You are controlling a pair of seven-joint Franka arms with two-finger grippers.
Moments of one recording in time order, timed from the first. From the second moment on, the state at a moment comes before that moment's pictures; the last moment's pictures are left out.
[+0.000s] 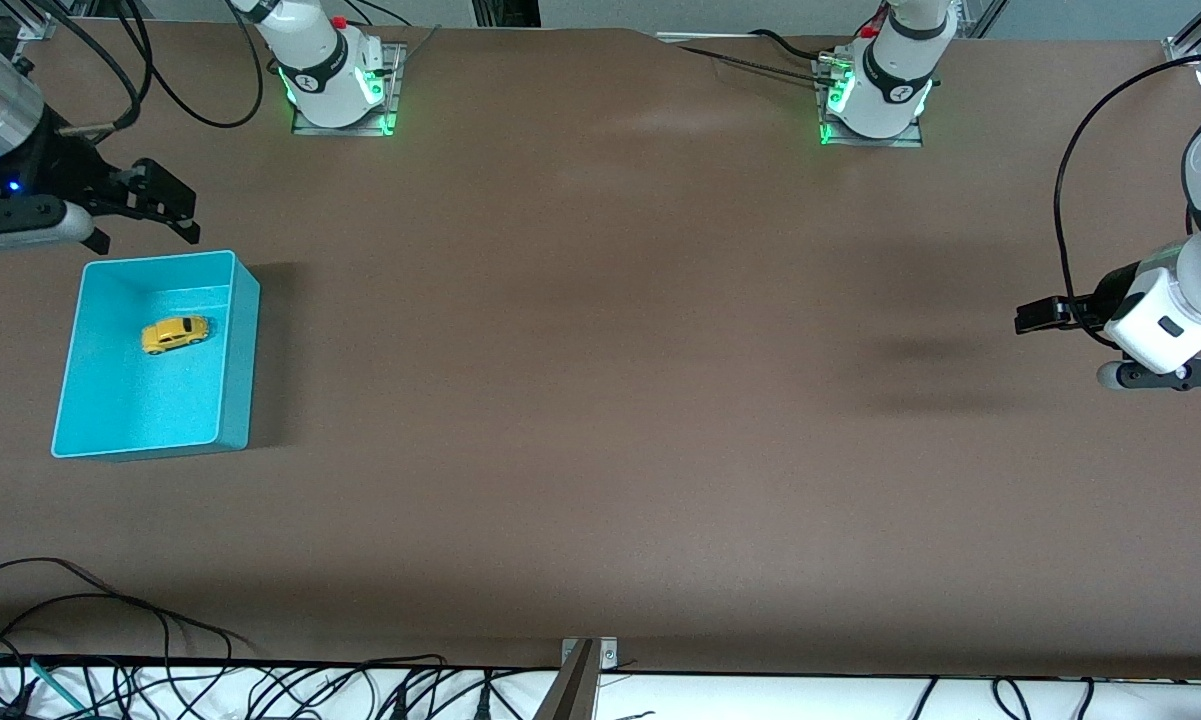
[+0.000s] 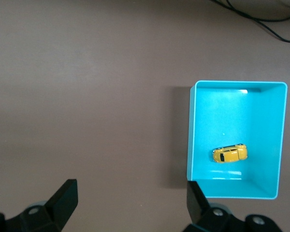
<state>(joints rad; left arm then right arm) 0.38 0.23 -0.36 -1.63 0.10 1.66 -0.05 -0.03 0.00 0.18 -1.59 -0.01 1.63 0.05</state>
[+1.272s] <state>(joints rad) 0.38 0.23 -0.36 -1.63 0.10 1.66 -0.05 0.01 0.04 0.09 -1.57 -0.01 1.61 0.07</state>
